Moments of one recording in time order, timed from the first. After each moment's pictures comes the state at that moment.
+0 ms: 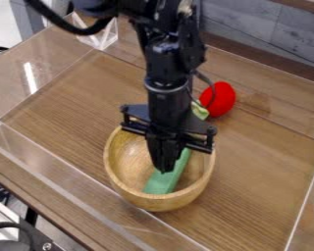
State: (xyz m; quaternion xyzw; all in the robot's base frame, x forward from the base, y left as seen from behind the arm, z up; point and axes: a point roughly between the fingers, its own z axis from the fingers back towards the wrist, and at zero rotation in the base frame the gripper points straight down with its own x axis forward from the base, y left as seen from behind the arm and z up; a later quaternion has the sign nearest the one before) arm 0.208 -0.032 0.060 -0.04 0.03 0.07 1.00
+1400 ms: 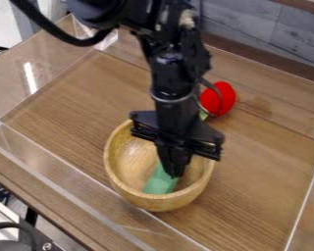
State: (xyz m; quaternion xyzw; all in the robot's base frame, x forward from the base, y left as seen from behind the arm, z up) arm 0.215 -0.047 0.058 -0.05 -0.01 0.04 1.00
